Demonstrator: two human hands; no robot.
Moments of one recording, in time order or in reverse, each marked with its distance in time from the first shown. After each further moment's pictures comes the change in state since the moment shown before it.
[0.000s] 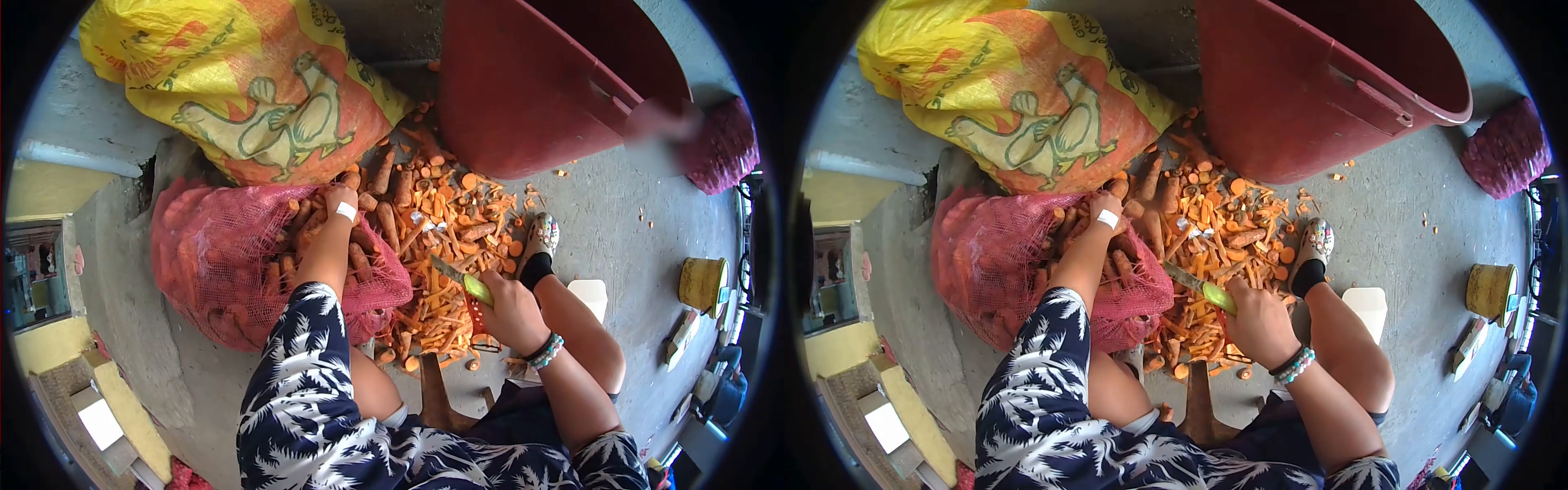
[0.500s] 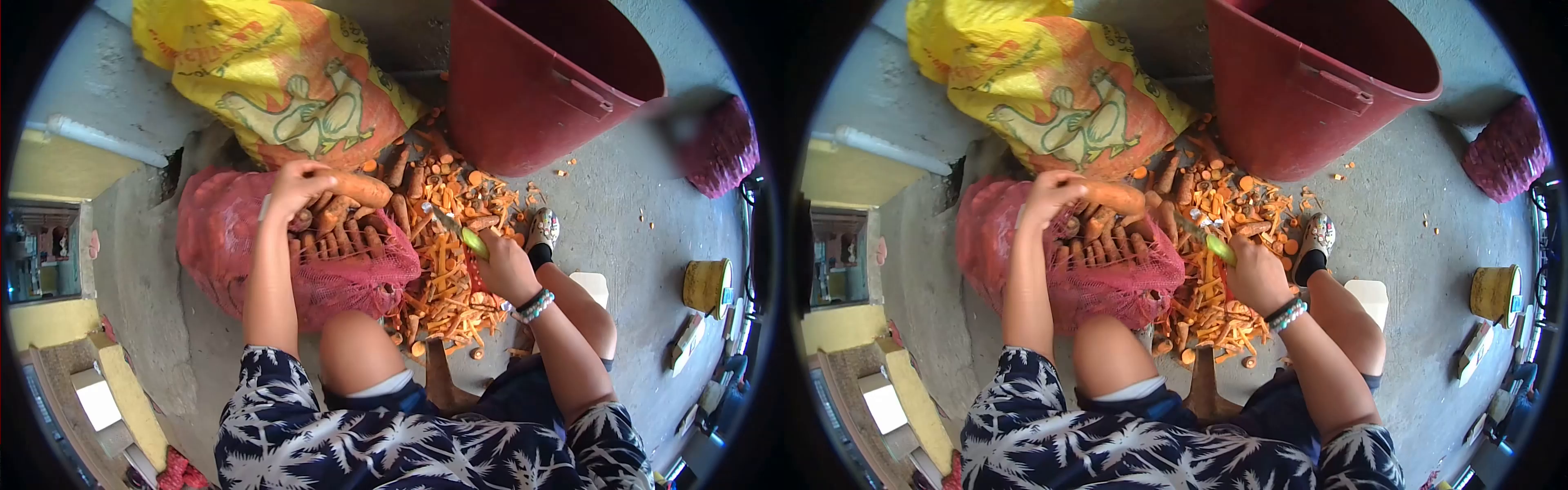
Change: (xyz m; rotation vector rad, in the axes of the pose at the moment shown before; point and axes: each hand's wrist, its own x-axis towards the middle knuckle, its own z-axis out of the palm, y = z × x) left_hand -0.168 -0.140 -0.223 -1.475 -0.020 0.126; right_hand -0.010 -0.005 -0.002 -0.003 0.119 -0.080
